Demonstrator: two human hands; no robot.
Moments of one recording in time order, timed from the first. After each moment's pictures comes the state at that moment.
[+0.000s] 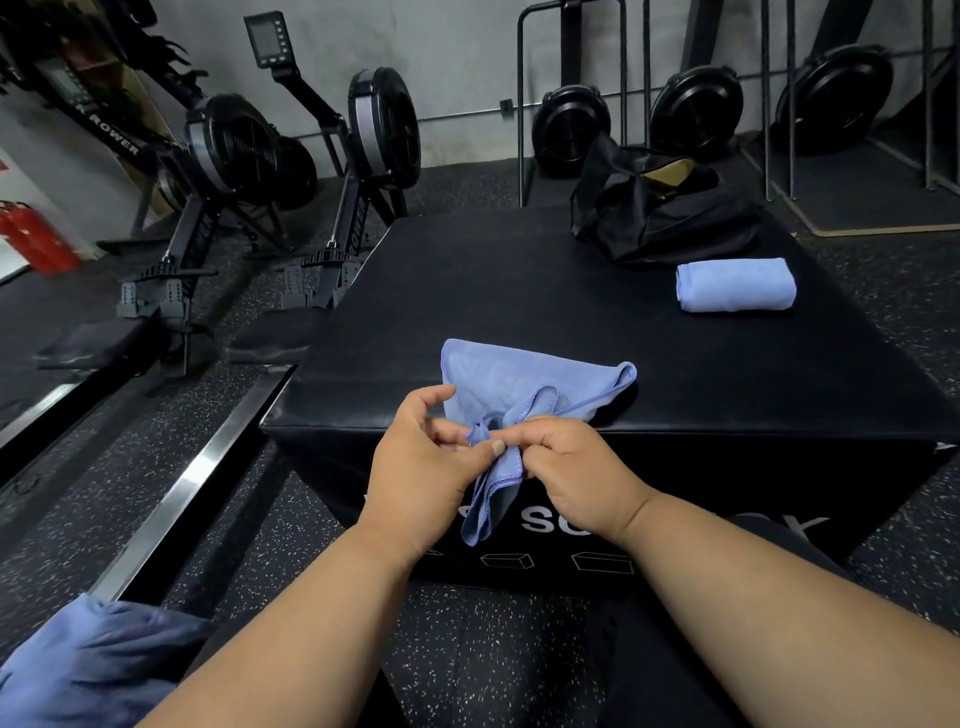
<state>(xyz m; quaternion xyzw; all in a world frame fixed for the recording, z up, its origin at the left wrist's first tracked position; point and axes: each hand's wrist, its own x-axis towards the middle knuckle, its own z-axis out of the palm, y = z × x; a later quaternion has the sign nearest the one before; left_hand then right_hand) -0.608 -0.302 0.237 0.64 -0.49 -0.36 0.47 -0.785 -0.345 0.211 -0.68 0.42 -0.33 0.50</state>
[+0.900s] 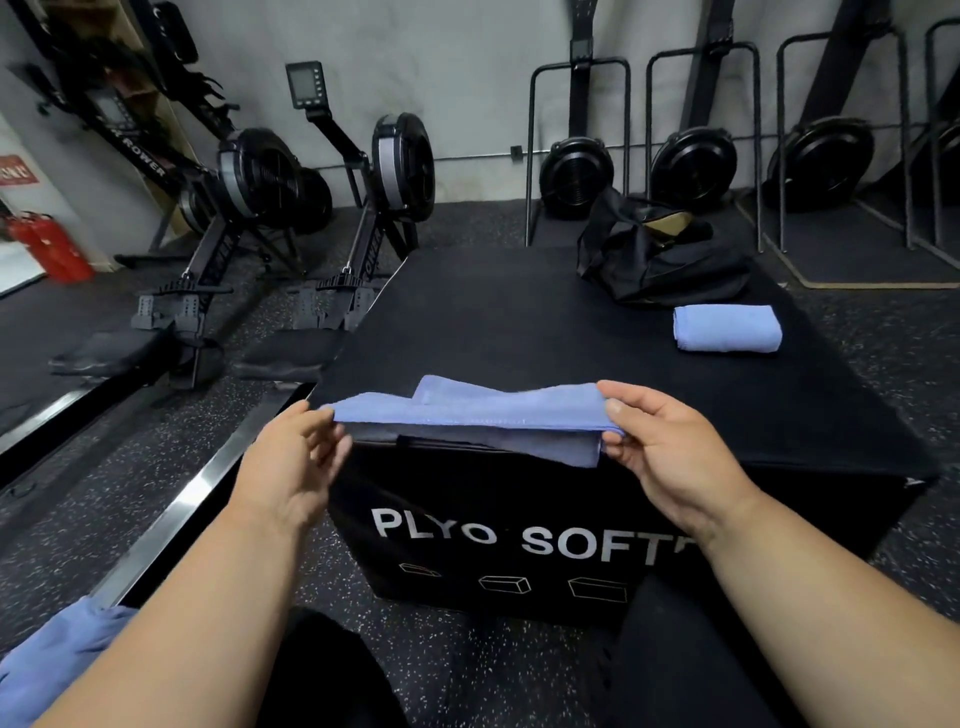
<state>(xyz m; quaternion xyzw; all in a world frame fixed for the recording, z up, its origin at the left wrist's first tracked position) -0.498 -0.296 0.279 0.54 -0.12 -0.46 0.70 -0.837 -0.339 0.258 -0.39 0.43 -0.52 0.62</state>
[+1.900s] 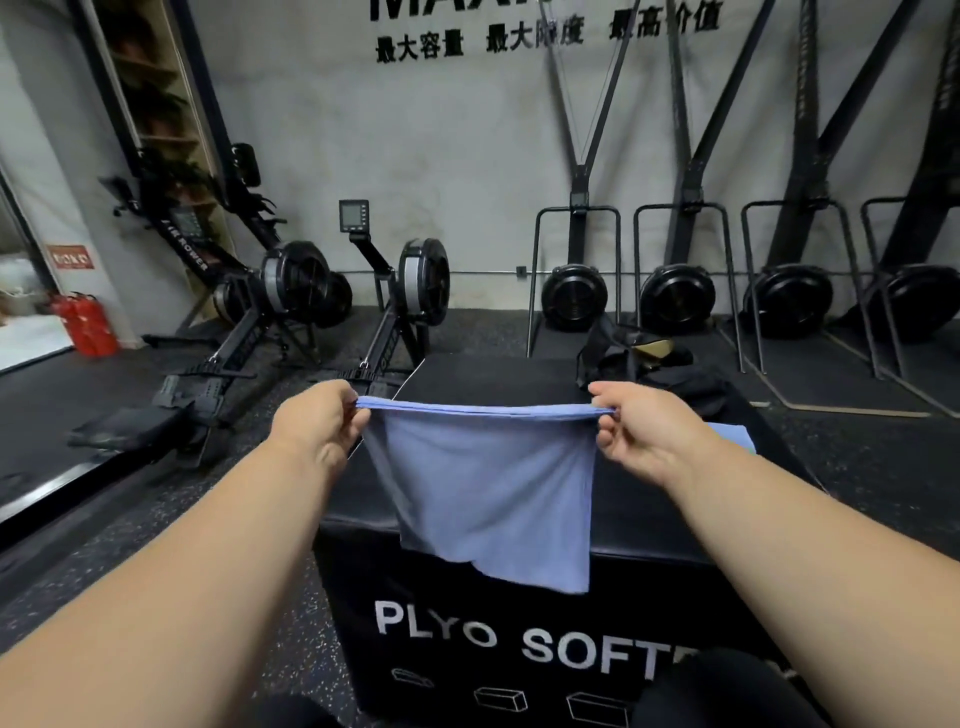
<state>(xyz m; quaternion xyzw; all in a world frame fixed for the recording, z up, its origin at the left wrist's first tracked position) -0.489 -0.330 0.407 0.57 -0.16 -0.39 0.71 -0.806 -0.375 0.396 -0.36 0.47 -0.51 0.62</state>
